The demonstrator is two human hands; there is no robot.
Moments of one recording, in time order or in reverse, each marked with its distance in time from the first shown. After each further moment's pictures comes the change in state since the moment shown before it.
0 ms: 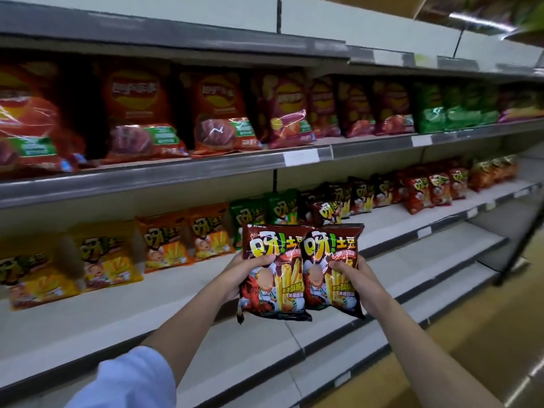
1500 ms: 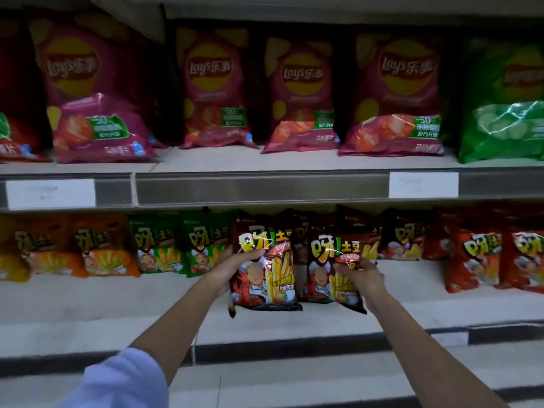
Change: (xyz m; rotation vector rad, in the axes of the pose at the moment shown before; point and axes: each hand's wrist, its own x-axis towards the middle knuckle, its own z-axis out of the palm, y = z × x) left_hand 0.361 0.019 0.195 -0.160 0.447 -0.030; right_hand 0.461 -0.030 -0.246 -0.434 -0.102 -0.009
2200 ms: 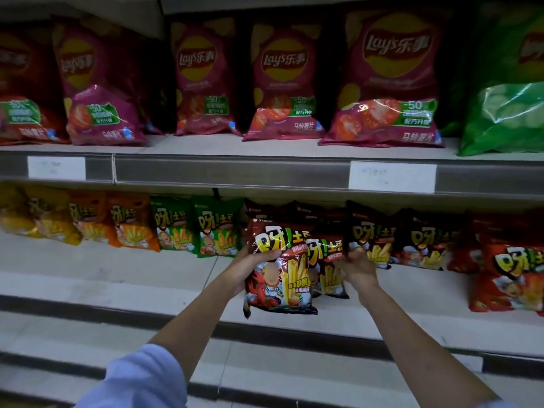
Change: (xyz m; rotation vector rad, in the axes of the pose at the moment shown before) left_hand -0.007 -0.029 0.071 0.023 0.124 0.029; right_hand 0.056 0.022 0.000 0.048 -0.202 0.007
